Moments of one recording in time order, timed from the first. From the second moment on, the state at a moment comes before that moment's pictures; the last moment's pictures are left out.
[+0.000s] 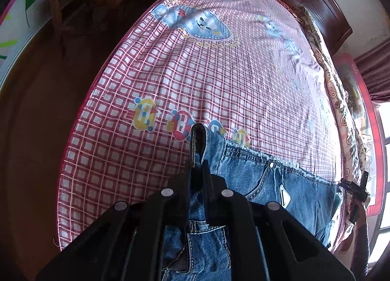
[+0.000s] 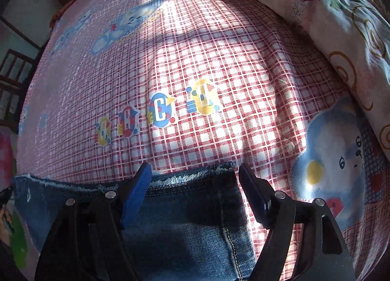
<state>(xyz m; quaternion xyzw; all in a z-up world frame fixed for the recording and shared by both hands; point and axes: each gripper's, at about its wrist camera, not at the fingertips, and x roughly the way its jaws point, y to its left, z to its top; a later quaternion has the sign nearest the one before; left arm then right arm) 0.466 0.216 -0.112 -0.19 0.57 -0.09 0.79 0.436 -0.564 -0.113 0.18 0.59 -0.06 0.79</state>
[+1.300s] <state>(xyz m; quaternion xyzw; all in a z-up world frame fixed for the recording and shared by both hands) 0.271 0.275 -0.057 -0.32 0.38 -0.19 0.85 0.201 -0.494 -0.030 0.02 0.49 -0.07 0.87</state>
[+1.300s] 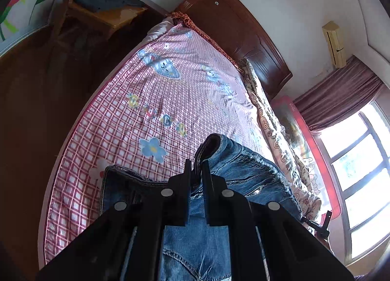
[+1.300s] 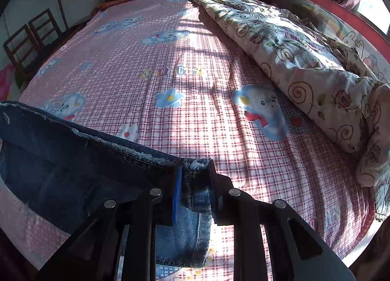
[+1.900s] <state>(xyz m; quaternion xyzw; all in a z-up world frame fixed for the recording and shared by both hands) 0.149 0.301 -0.148 -0.33 0.45 -0.02 0.83 0.095 -0.490 -0.102 0.13 0.52 -0.11 0.84</state>
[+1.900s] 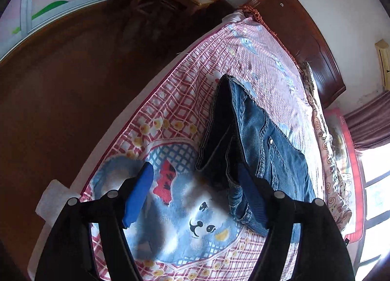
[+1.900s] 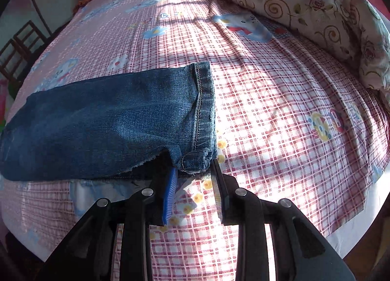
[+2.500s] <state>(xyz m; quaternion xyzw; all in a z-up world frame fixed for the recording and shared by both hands) 0.163 0.265 -0.130 -0.27 0.47 -0.06 0.84 0.080 -0.507 -0.070 0.36 0.42 -0.13 0.82</state>
